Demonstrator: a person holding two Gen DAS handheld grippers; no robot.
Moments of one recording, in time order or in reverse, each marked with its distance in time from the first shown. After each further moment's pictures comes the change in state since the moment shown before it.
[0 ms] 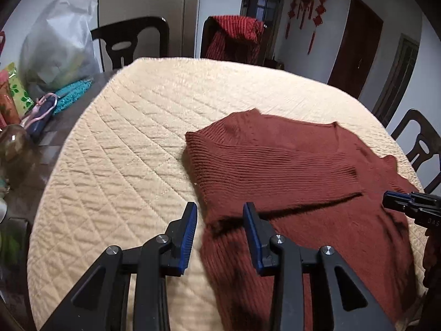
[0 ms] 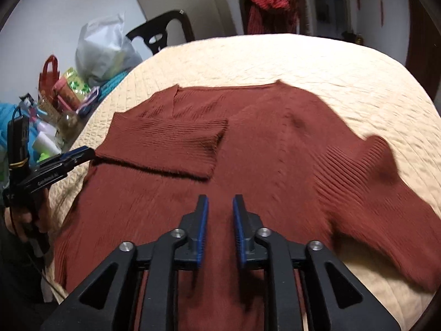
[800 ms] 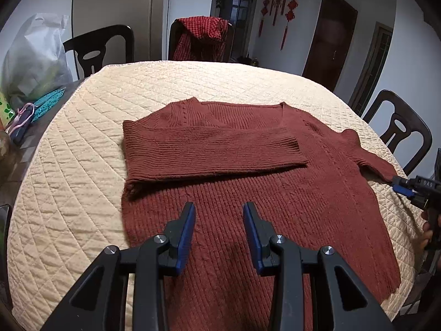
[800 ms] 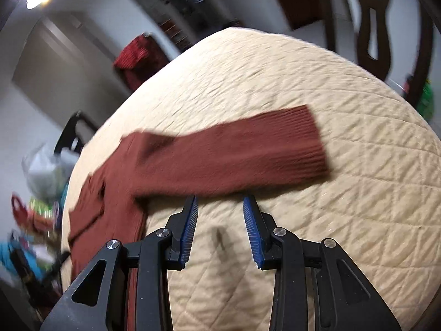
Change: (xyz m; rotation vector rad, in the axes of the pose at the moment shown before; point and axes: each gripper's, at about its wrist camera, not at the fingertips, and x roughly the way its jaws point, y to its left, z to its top) left arm -0.014 -0.066 -0.028 0.075 0.002 -0.087; right arm -0.096 -0.155 -0.086 0.666 -0.208 -0.171
